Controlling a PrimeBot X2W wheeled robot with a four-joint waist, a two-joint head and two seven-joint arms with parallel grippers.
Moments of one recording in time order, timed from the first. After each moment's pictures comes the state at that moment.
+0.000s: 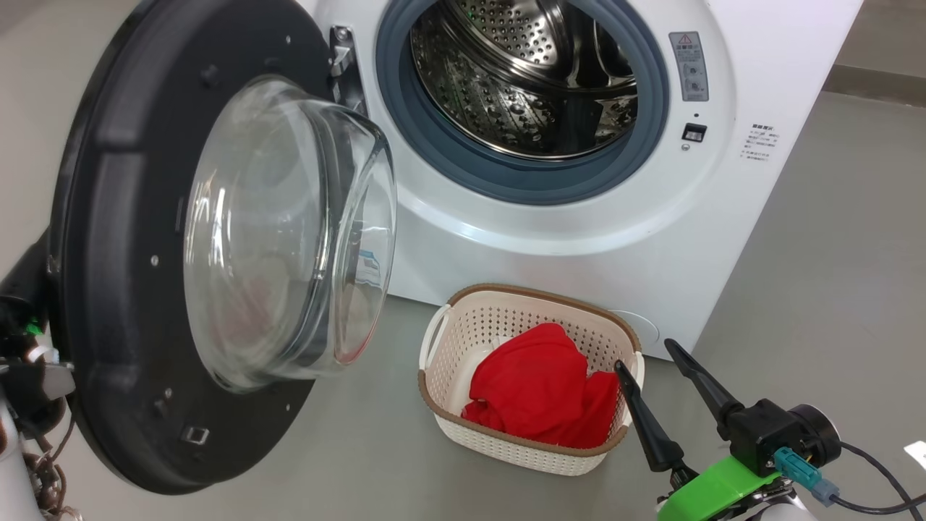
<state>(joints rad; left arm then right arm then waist) -0.59 0.08 0.54 0.38 -1.19 0.11 0.63 -0.07 -0.08 0.18 0.25 0.18 0.13 -0.26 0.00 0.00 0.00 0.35</state>
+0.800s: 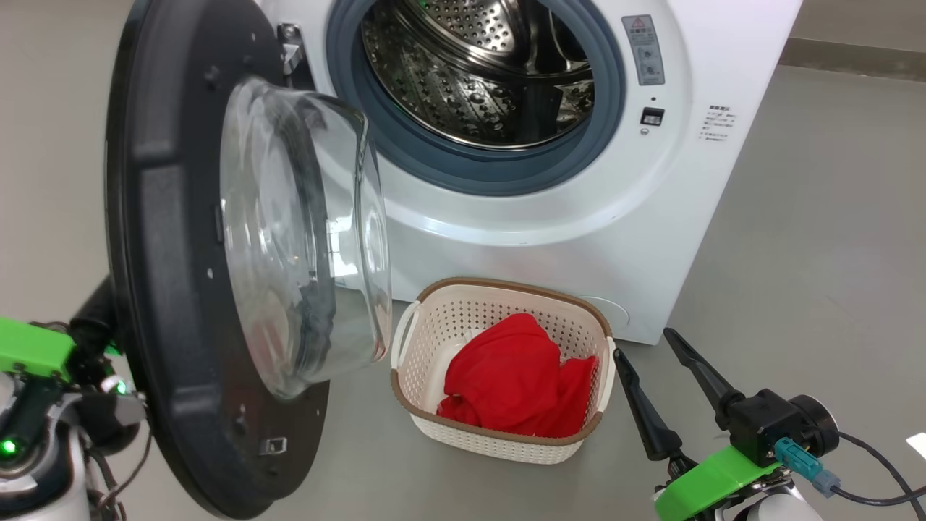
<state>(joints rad) -0.44 0.03 0.38 0.16 -1.35 0.19 0.61 -0.09 -0.07 0.17 0.25 0.18 0.13 -0.26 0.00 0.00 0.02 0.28</state>
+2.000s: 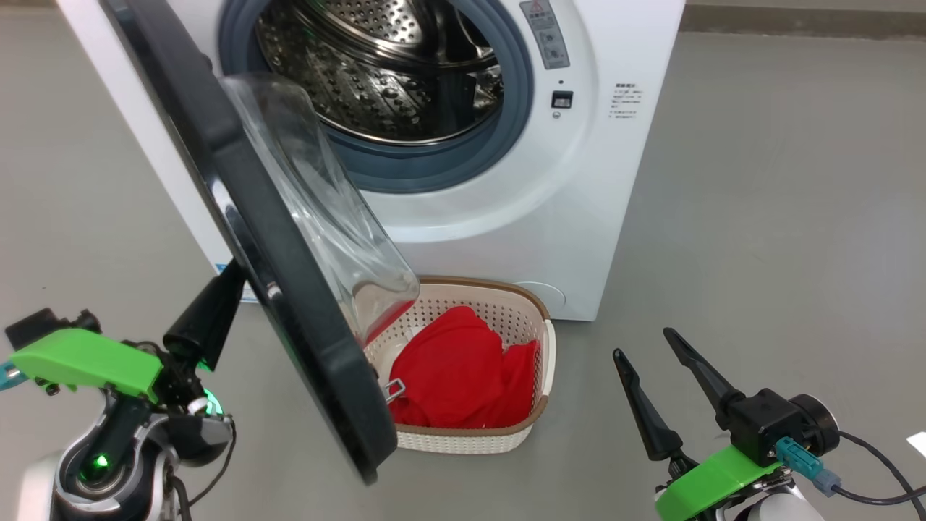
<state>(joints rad) -0.33 0.03 0.15 0.02 -1.54 0.24 0.47 -0.09 -0.08 0.18 0.25 0.19 0.13 -0.26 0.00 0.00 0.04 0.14</state>
